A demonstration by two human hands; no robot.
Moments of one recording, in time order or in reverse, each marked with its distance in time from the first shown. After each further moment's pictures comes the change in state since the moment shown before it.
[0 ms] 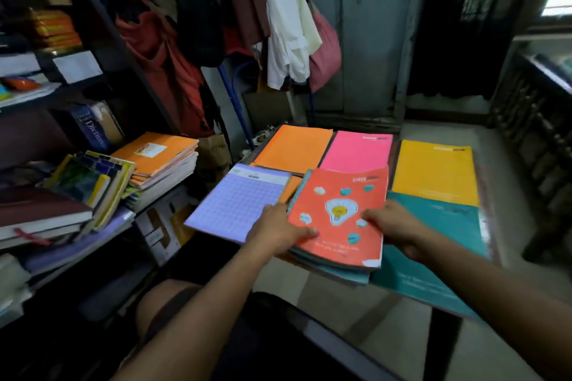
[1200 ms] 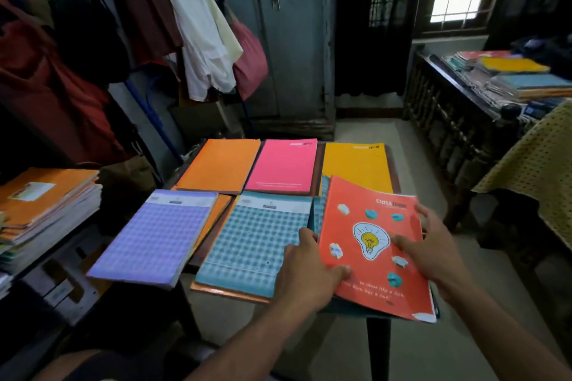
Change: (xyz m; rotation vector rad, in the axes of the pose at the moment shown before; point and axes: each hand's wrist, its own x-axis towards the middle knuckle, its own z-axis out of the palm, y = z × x) left_hand -0.056 0.107 0.121 -0.063 -0.132 0.212; right_hand -0.053 0.087 -0.138 -0.059 0.596 -0.086
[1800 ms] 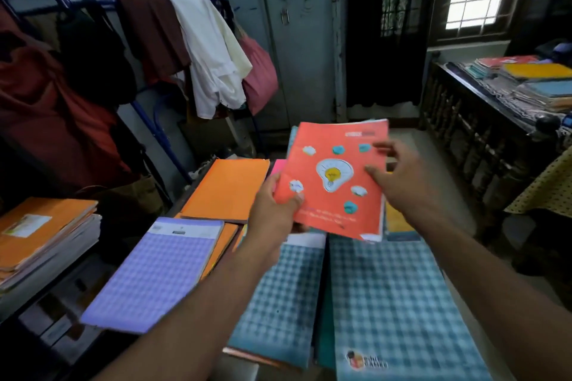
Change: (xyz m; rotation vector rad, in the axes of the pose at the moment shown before) left_hand 0.123 0.021 -0.089 -0.745 0.189 0.101; right_hand 0.134 -0.108 0.060 0.002 0.077 -0.459
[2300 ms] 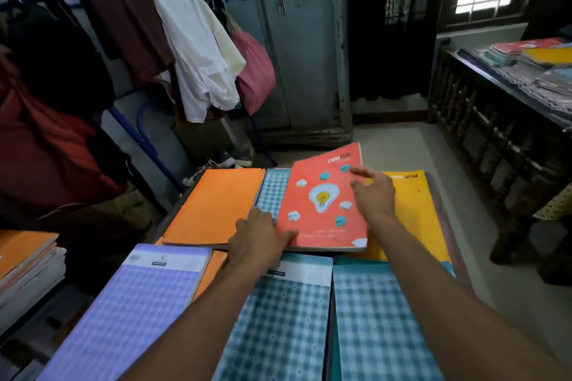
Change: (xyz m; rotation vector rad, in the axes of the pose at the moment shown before) left_hand 0.100 -0.056 -0.019 1.326 -0.049 -0.054; right_hand 0.068 0.076 0.109 0.107 0.063 0.307
